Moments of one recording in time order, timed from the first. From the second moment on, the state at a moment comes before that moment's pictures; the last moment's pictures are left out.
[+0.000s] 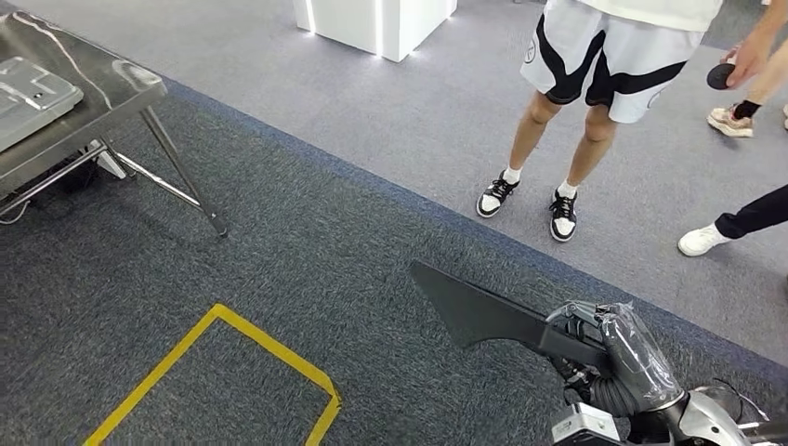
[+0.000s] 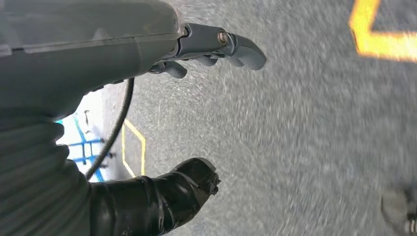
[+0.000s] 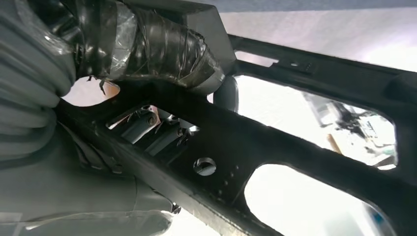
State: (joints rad) left arm 0.02 -0.01 0.73 -0.01 -1.06 0.01 -0.15; right arm 0.26 -0.61 0.02 -2.15 0.52 -0.13 -0.32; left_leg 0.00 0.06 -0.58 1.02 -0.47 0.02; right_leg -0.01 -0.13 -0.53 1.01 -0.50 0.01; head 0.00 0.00
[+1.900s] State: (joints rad) left arm 0.19 -0.06 0.83 -0.40 -1.09 -0.37 0.01; right arm -0.11 -0.78 0.29 -2.00 0.58 -0.06 -0.10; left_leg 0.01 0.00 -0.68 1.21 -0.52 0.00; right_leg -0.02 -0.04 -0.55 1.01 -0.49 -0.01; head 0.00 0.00
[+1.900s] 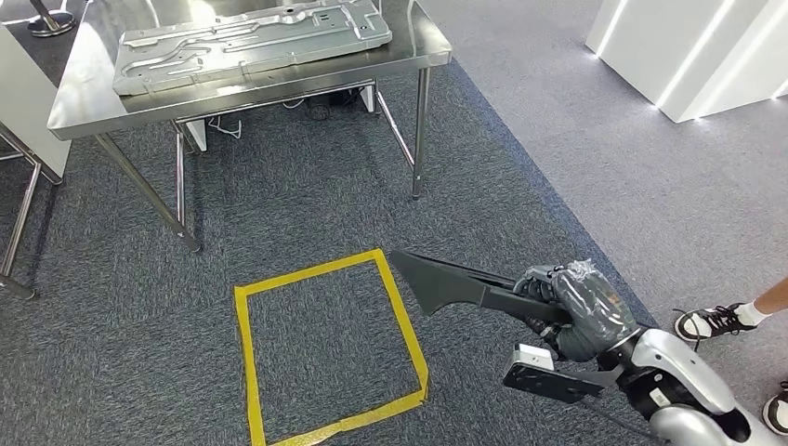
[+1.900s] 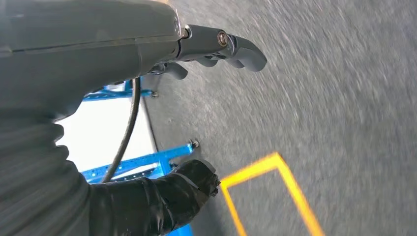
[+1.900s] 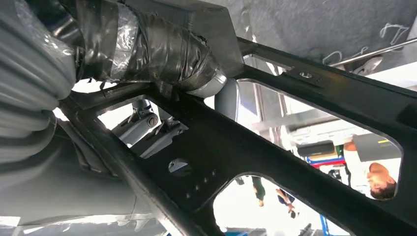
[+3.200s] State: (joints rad) left arm 0.24 0.63 1.52 -0.68 -1.44 -0.88 -0.09; right arm -0.46 -0.99 0.32 -1.85 0.41 0.10 -0.29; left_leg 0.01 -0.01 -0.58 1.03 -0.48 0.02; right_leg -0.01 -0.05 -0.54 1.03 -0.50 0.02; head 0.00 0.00
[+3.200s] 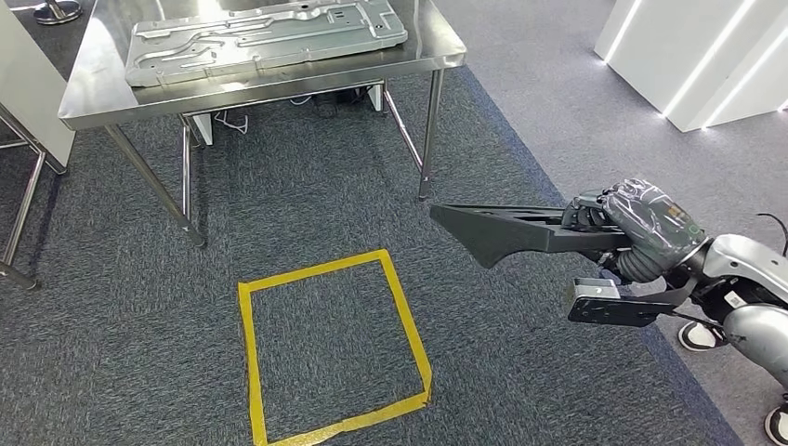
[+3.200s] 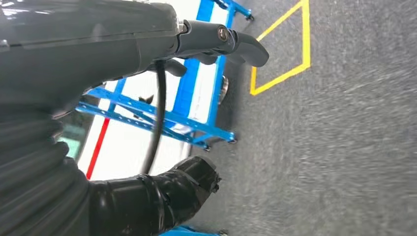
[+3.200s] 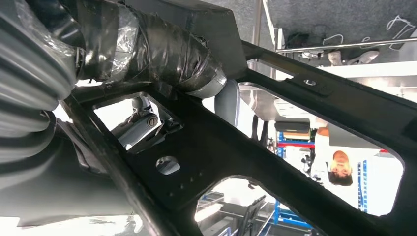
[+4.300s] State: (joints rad) left arm 0.36 -0.30 1.40 -1.37 -1.35 -1.31 -0.23; right arm -0.52 -0.84 0.48 -1.82 0.57 0.05 -0.08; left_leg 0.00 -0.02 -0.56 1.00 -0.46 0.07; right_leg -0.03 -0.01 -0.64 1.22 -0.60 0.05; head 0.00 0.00
